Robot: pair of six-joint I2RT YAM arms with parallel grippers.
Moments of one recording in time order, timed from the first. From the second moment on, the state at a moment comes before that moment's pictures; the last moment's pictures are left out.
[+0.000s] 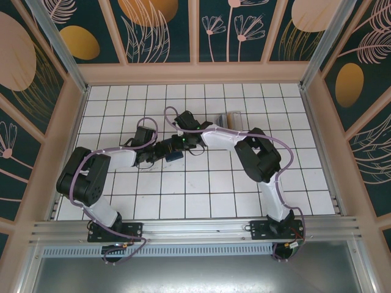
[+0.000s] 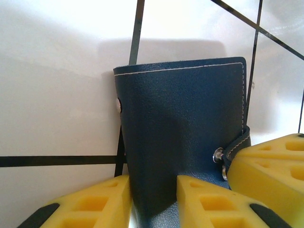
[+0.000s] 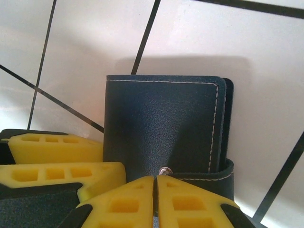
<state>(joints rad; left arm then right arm) -0.35 1.68 0.72 0.03 0.27 -0.73 0.80 2.14 1.54 -0.37 -0.26 0.51</state>
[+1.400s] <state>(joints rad) -0.35 1.68 0.71 0.07 0.25 -0.74 0.79 2.14 1.53 -0.33 -0.24 0.57</state>
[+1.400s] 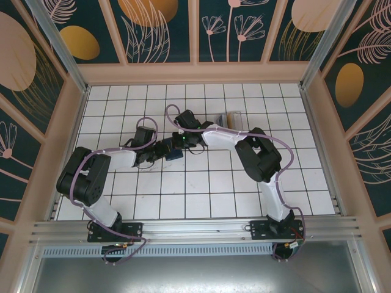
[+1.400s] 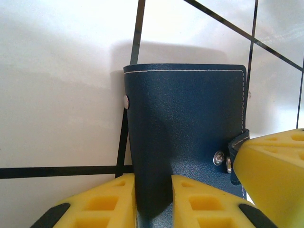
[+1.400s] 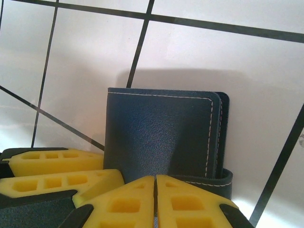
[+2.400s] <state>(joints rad) -0.35 1.68 0.71 0.07 0.25 -0.75 0.79 2.14 1.46 -0.18 -0.26 0.63</state>
